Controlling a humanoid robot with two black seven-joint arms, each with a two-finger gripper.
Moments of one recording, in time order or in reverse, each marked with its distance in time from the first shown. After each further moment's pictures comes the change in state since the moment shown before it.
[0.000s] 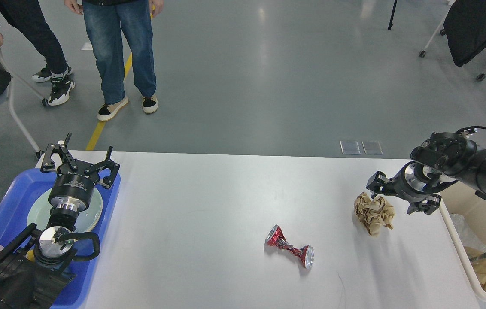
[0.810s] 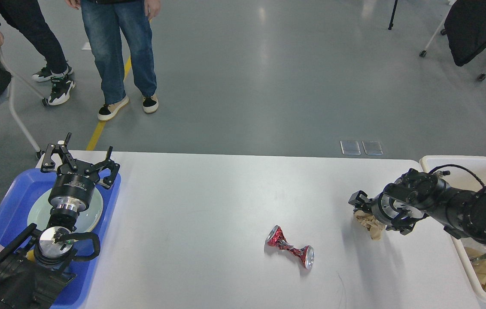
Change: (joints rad) left arm 0.000 0.000 0.000 0.000 0.000 0.000 0.000; right arm -0.162 0.086 0.104 -0.026 0.012 -0.287 0.001
